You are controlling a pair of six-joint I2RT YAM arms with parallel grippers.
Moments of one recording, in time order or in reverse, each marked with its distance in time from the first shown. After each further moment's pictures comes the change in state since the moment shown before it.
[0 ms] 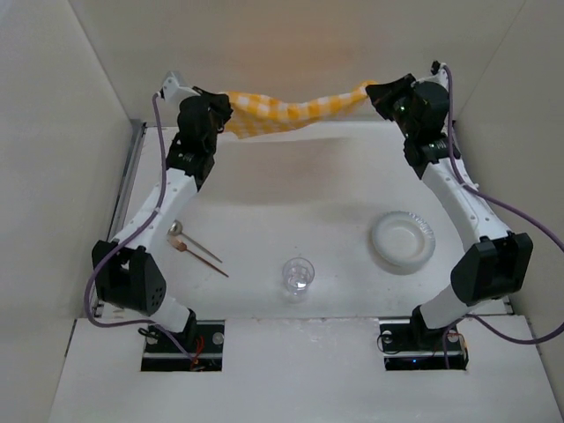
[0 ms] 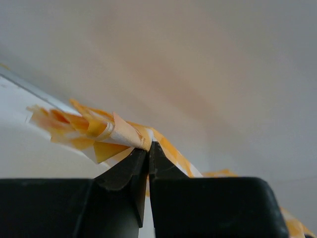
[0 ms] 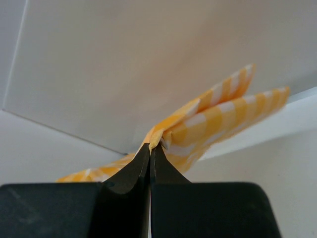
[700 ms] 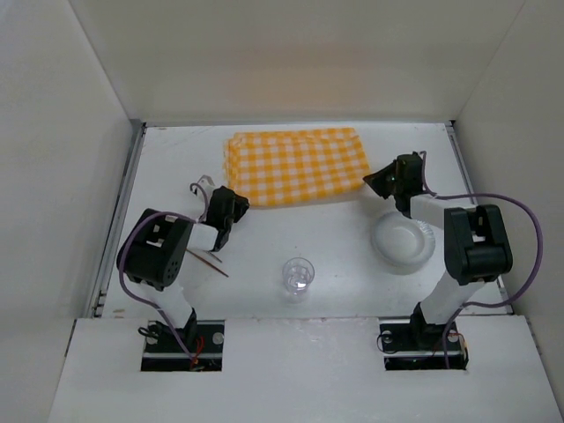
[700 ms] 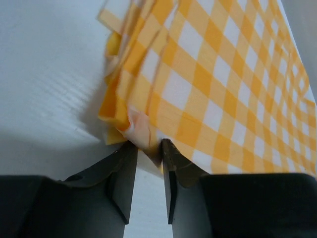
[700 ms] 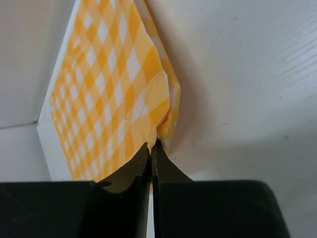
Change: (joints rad) left arm -0.067 0.170 -0.851 0.529 0.057 -0.153; right arm -0.118 0.135 -0.664 0.242 -0.096 0.144
